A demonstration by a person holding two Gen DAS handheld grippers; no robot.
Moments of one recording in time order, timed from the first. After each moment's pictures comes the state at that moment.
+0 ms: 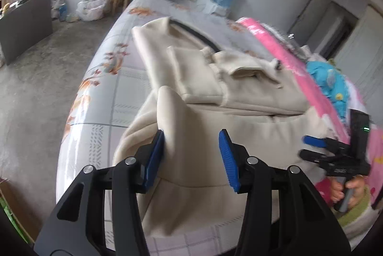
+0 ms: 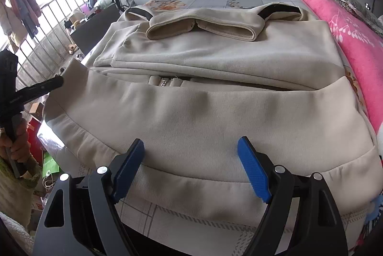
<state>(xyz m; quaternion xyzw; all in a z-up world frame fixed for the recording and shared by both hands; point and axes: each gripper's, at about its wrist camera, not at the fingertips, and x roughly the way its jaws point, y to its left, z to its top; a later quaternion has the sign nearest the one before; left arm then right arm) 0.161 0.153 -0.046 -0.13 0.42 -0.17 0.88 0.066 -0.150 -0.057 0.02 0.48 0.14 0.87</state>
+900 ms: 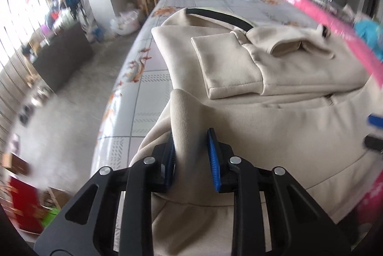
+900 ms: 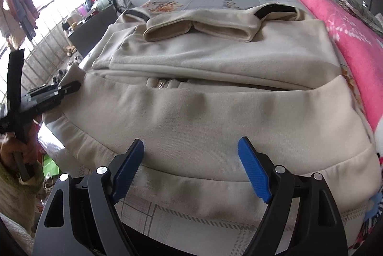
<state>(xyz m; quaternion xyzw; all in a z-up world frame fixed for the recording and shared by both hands) 0.173 0.097 -0.051 0.06 0.43 -0.02 0.90 0.064 -0.156 -0.051 0.02 0.47 0.12 0.87</state>
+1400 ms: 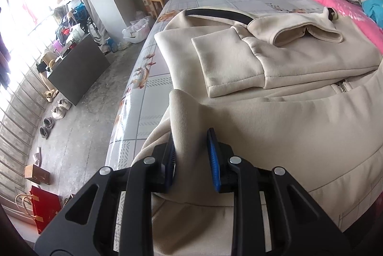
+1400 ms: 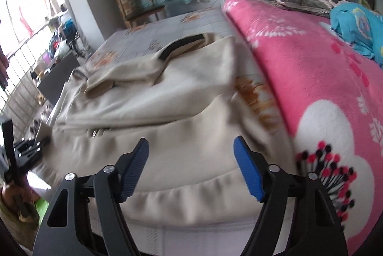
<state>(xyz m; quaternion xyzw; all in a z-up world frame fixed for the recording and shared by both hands) 0.172 0.080 -0.053 0.12 0.43 0.02 0.90 0.061 -0.268 -0.018 0.09 0.41 0.00 0.91</state>
